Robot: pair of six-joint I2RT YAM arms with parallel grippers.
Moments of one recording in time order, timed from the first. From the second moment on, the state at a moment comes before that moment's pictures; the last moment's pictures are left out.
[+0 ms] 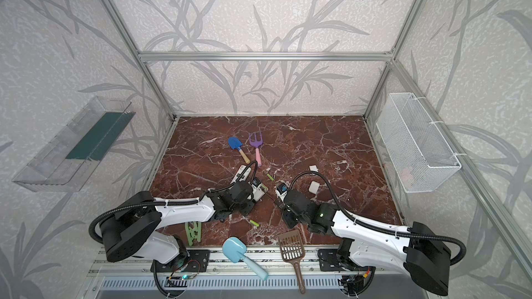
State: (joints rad) left arm -0.89 1.48 0.58 -0.06 -0.20 -0.12; right arm 1.00 1.05 0.53 -0.38 0.08 0.35
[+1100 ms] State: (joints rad) left arm -0.92 1.48 0.57 -0.07 -0.24 -0.13; right arm 0.95 1.17 0.57 -0.28 0.05 0.33
